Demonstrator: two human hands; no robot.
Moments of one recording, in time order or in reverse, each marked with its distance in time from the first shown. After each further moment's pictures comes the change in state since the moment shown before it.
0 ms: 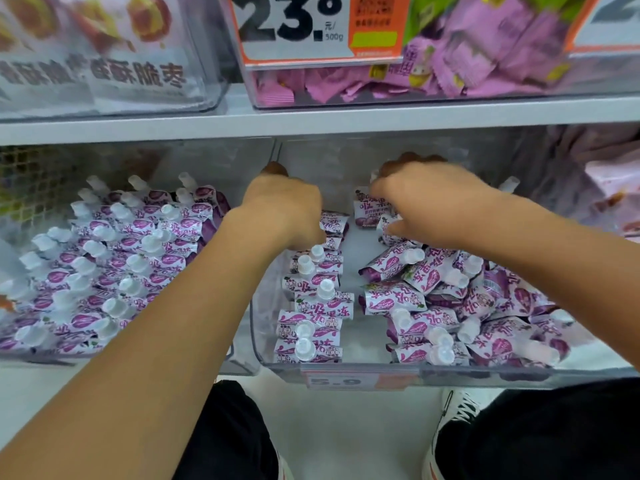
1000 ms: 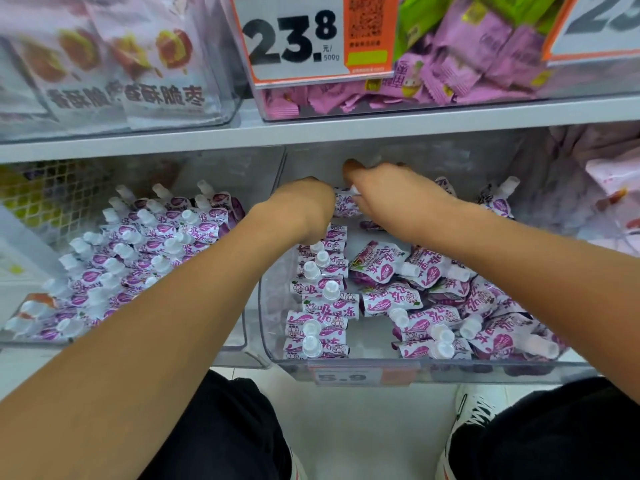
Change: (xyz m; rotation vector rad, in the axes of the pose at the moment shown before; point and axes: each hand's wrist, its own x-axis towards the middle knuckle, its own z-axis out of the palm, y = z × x) left_hand 0.006 0.007 -0.006 -0.119 -0.073 -0.063; right_hand 0.026 -0.019 0.016 0.285 0.267 -0.007
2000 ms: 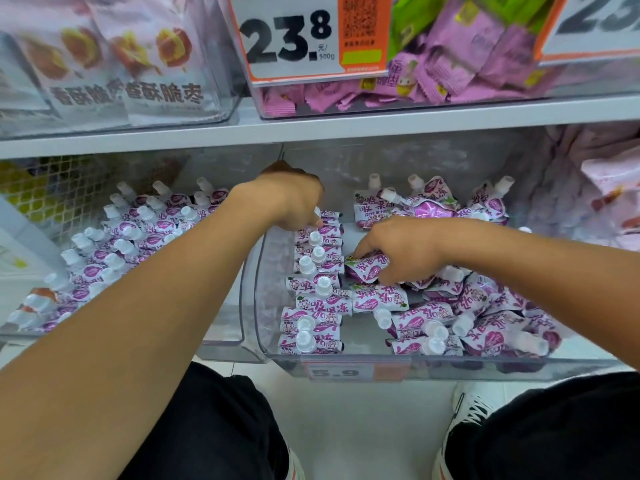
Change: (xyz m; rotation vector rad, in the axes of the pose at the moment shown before) left_hand 0.005 -0.024 -0.011 0.167 -0.056 0.121; right_hand -0.036 -0.010 -0.013 0.098 -0.727 -0.059
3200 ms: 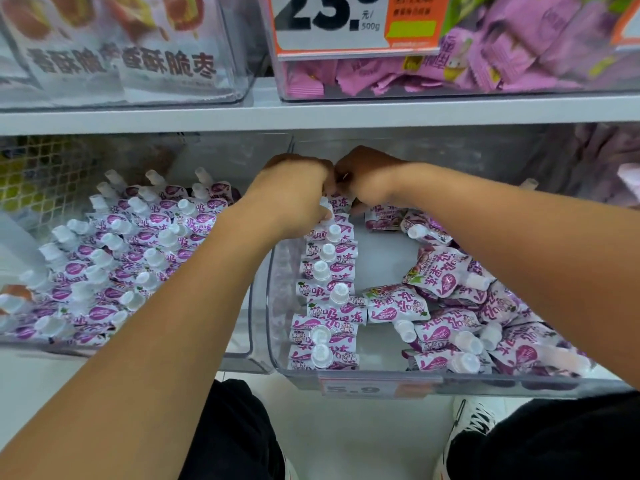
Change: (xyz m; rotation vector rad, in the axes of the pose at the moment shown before) left_hand -0.014 -0.003 0.019 -0.413 0.370 -0.088; right_hand 0.104 0.011 -0.048 0.299 0.363 0.151
